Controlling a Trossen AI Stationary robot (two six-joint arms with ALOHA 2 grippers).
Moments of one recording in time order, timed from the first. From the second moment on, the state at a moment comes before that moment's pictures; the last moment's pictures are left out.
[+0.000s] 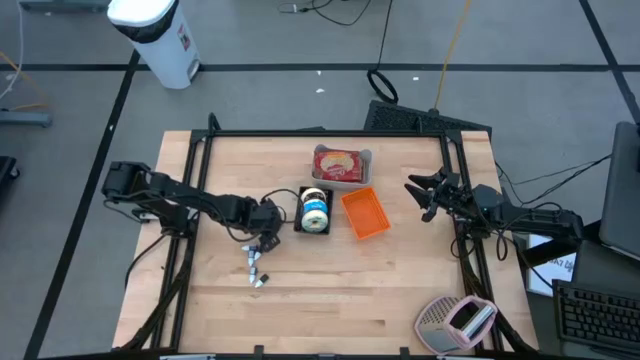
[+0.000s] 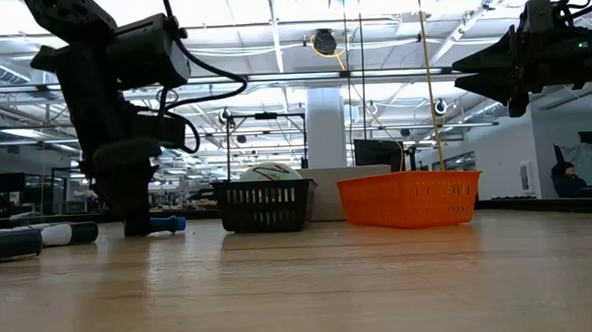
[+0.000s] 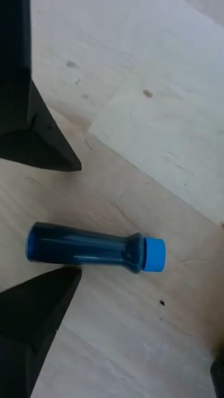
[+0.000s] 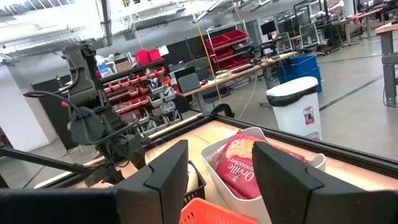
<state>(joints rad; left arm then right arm) -0.07 1.51 0.67 -0.49 -0.19 -0.66 -0.12 0.05 0.01 0.15 0.31 0.29</state>
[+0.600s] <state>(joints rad) -0.07 1.43 0.71 -0.51 -0.21 -0.55 -0.12 0.05 0.01 0.20 0.29 0.31</state>
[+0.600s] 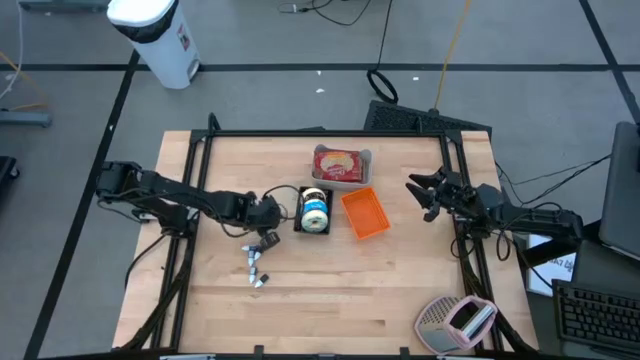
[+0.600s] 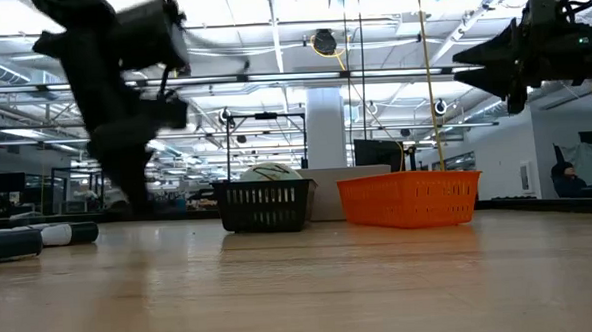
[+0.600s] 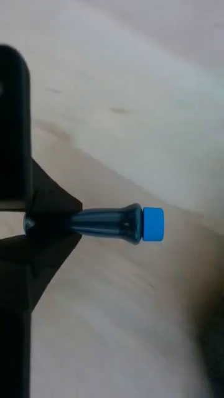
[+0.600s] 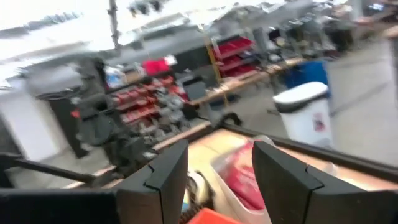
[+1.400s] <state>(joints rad) -0.11 1.39 0.76 0.48 -0.29 -0.12 0.03 0.71 0.06 0.69 0.19 0.15</state>
